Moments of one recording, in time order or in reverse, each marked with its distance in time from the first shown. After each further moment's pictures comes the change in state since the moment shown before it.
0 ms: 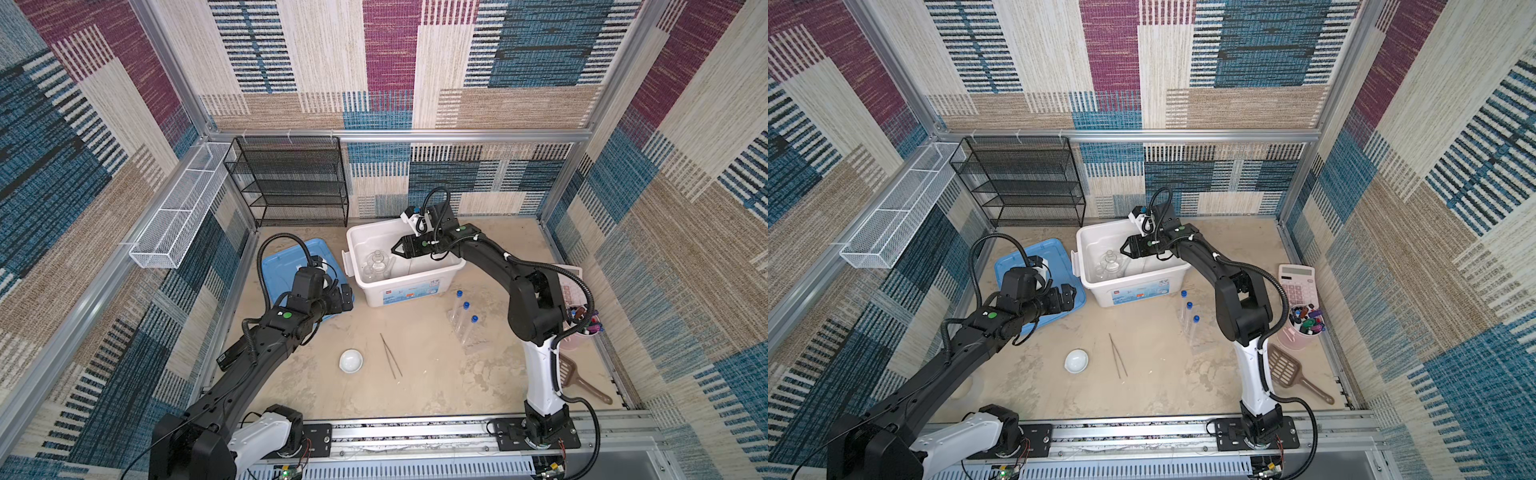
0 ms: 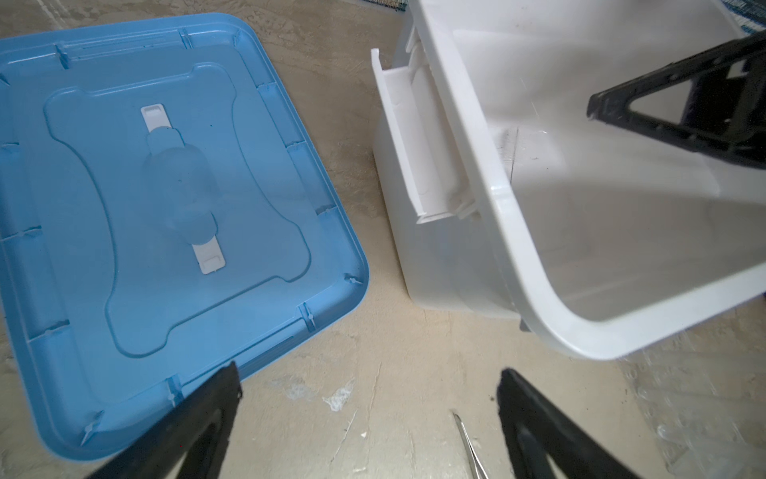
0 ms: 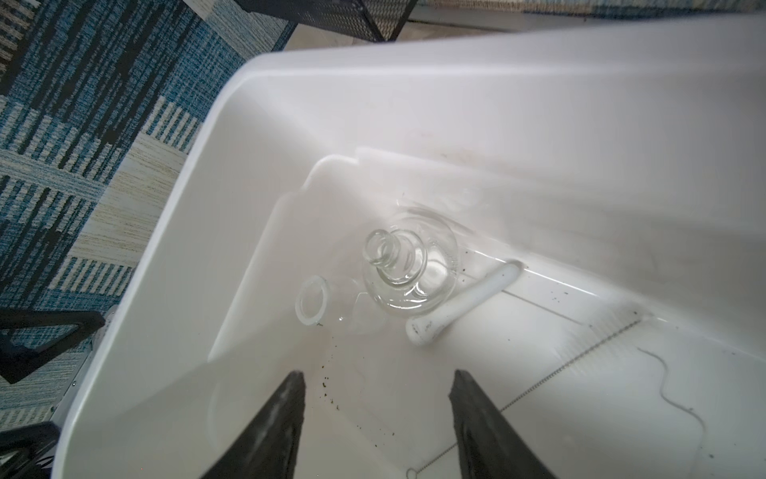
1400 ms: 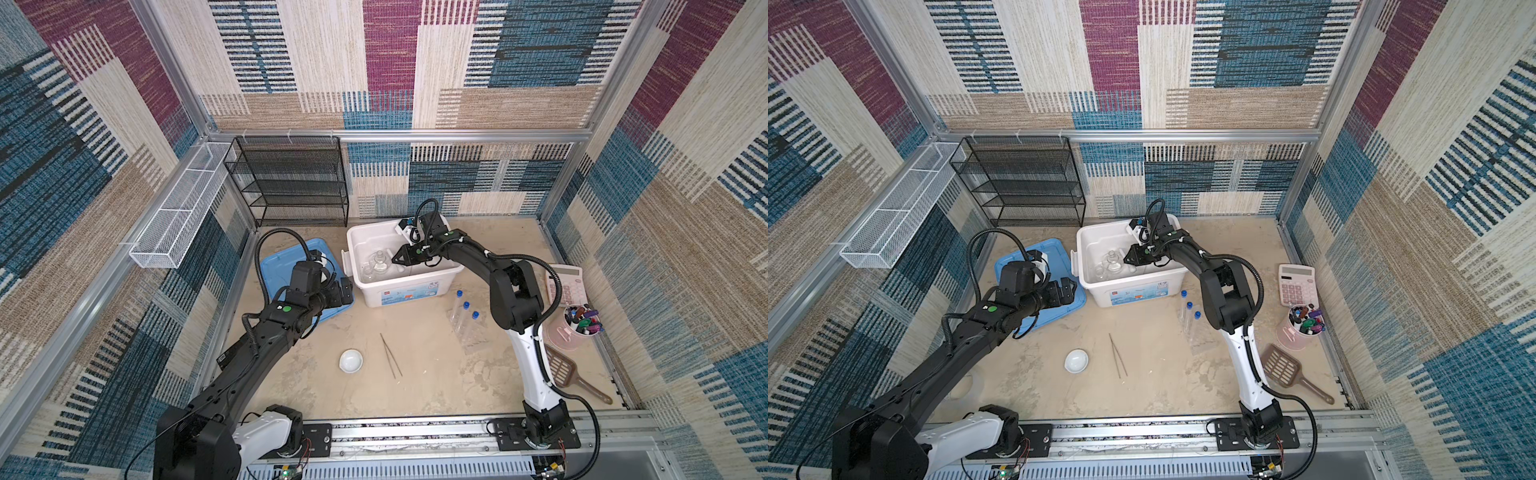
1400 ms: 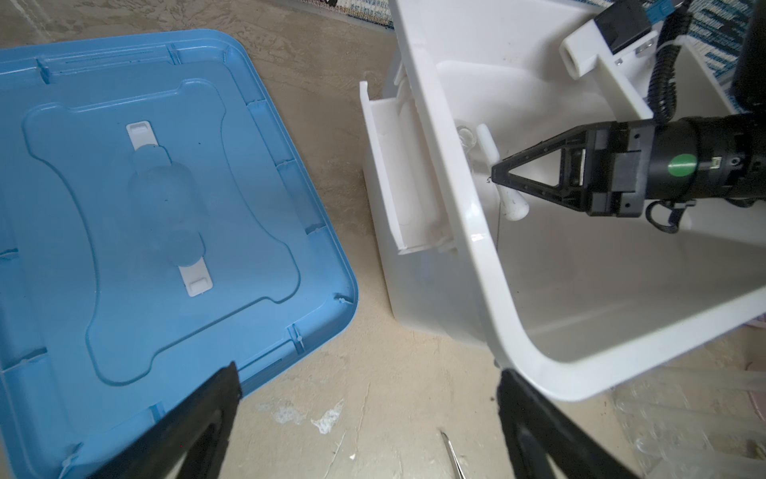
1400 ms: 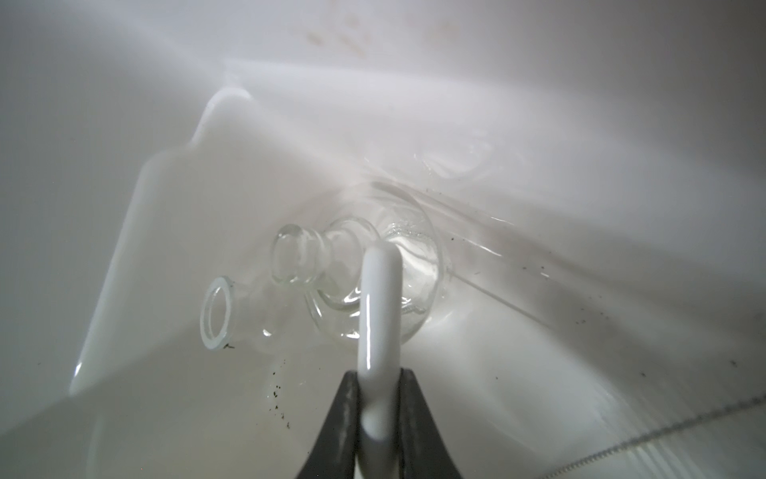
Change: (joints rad) left arm 0.030 0.042 0.038 0.033 0.053 0.000; right arm -0.006 0.245 0.137 -0.048 -0.075 -0.017
